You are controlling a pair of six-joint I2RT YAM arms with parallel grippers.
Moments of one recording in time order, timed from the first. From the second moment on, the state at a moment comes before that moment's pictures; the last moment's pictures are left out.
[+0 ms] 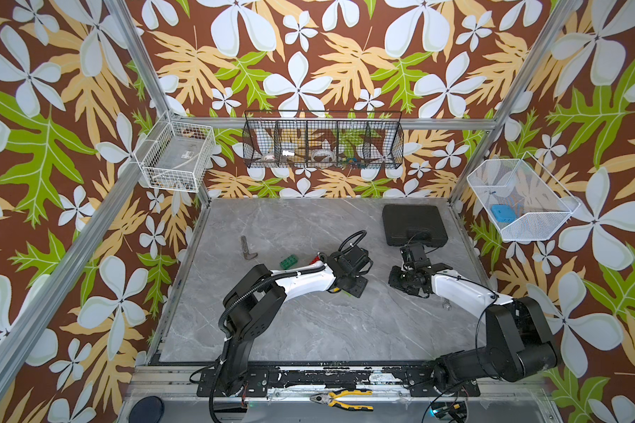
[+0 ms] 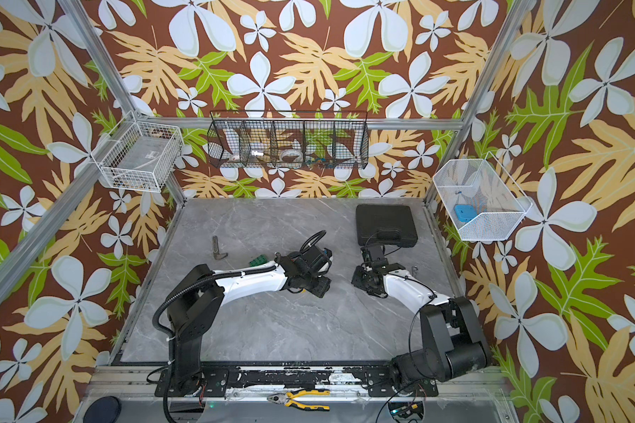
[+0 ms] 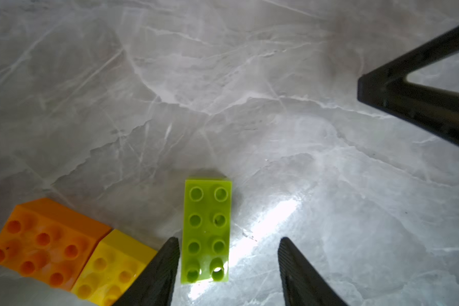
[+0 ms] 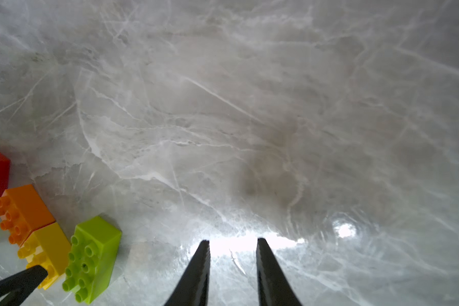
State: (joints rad) left arm -0.91 1.97 1.38 -0.46 -0.03 -0.33; right arm 0.25 1.46 0.77 -0.43 -0.07 0.61
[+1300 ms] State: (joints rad) left arm -0.91 1.99 1.55 -0.53 -0.05 -0.11; right arm 0.25 1.47 0.79 -0.38 -0.09 0.61
